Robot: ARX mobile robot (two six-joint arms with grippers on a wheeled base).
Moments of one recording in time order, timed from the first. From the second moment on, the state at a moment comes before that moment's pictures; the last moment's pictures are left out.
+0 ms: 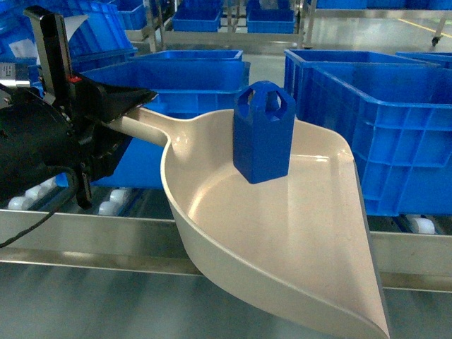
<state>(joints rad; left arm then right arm) -0.21 1.84 0.59 1.28 0.31 -1.34 0.08 0.57 0.35 0.02 0.14 -0.04</state>
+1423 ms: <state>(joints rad) 0.03 1.67 0.97 0.77 0.07 -1.43 0.08 0.57 0.35 0.02 0.14 -0.04</state>
